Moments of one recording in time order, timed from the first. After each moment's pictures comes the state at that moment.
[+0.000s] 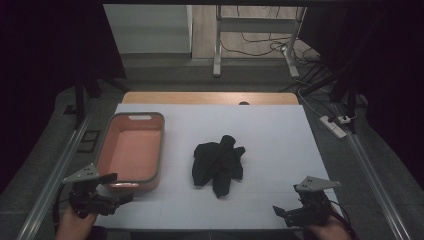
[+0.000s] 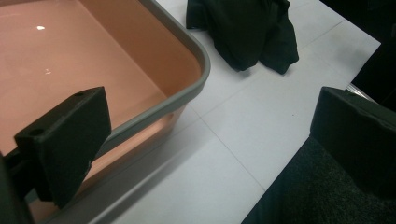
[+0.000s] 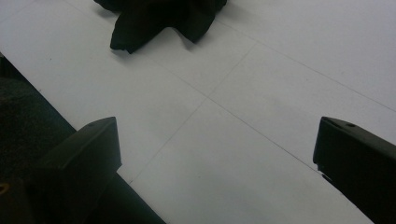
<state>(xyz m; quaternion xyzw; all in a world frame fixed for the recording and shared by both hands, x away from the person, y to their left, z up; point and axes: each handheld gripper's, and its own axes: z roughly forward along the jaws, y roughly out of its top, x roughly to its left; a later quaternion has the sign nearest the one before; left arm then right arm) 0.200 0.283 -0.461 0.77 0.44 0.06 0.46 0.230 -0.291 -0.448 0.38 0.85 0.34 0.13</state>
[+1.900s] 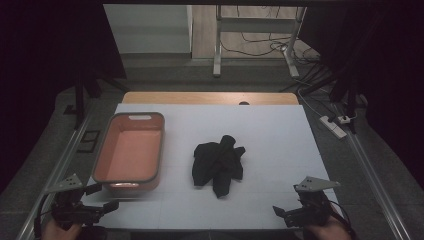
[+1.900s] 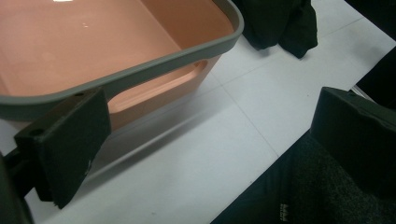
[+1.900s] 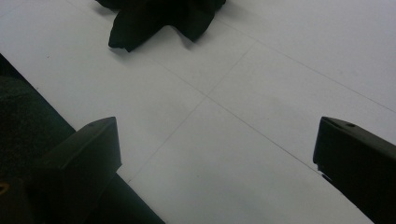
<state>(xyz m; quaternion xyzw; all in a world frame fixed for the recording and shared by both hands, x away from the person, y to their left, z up) 0.176 0.316 -0.476 0.75 0.48 0.06 0.45 0.230 -0.290 -0.448 0.37 0.85 0.34 0.13</state>
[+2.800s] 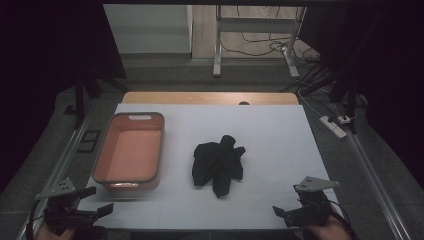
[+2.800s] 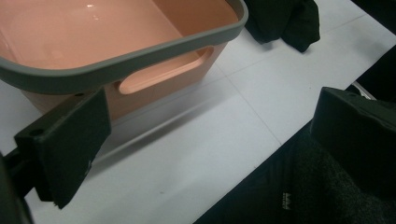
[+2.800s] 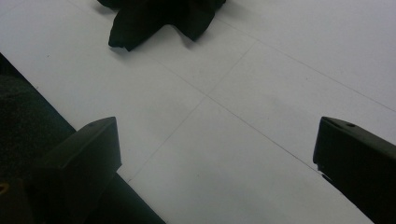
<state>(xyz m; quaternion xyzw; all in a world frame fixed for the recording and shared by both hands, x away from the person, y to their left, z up) 0.166 0.325 -0.477 0.75 0.48 0.06 0.44 0.230 -0.290 -0.448 0.37 0.85 0.33 0.13</state>
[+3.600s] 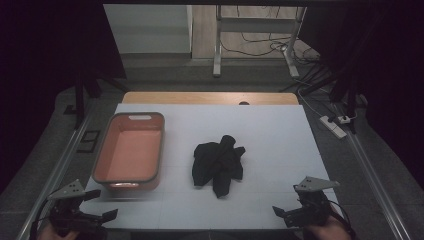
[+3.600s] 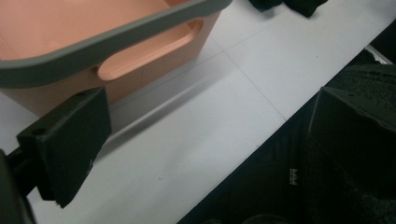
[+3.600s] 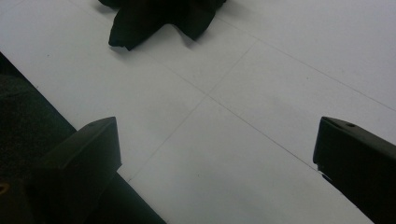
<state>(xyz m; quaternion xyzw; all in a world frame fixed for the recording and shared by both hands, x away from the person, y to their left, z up) 0.168 0.312 -0.478 0.80 0.46 0.06 0.39 0.230 -0.290 -0.448 0.37 0.86 0.33 0.13</state>
